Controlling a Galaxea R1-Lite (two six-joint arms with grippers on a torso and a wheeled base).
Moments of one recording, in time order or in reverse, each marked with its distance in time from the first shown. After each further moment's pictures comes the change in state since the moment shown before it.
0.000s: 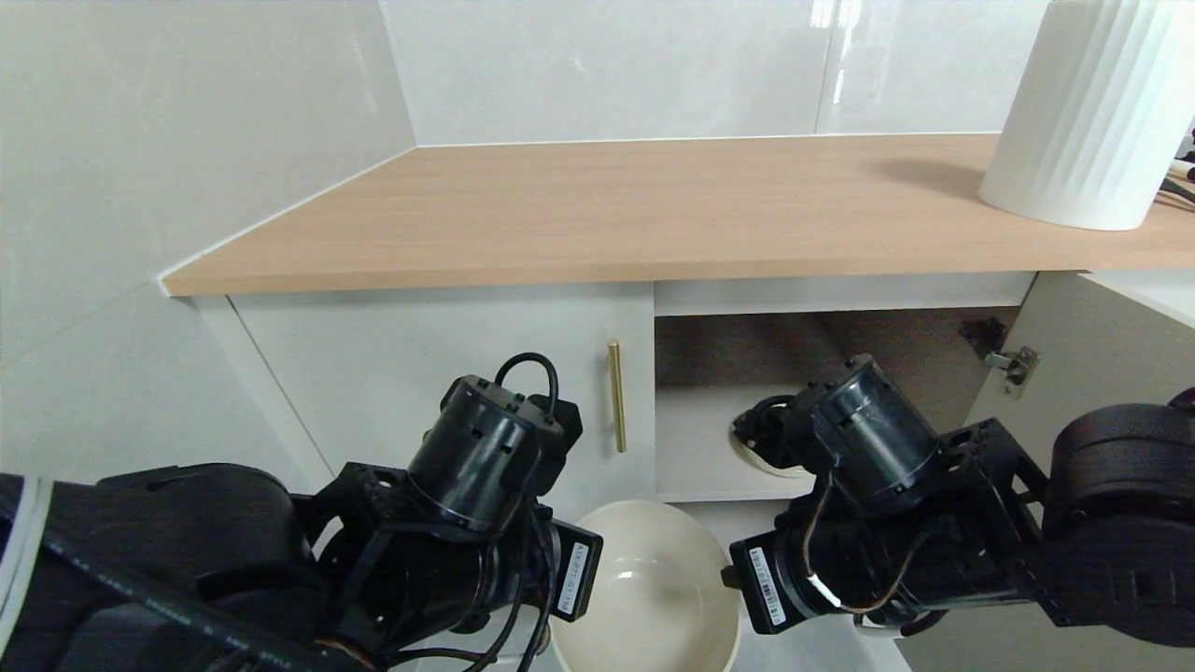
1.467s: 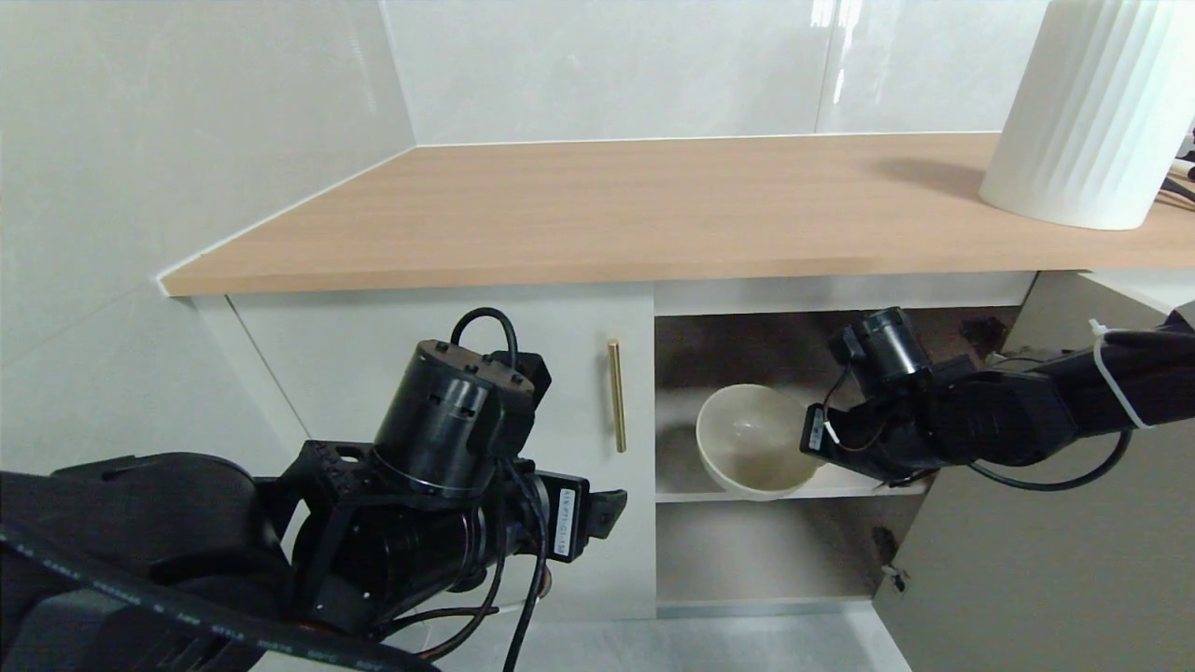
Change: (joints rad) left arm 0.031 -0.034 -0.001 -0.099 0.086 -0.057; right arm -0.426 0.239 -0.133 -0.130 -0.213 0.214
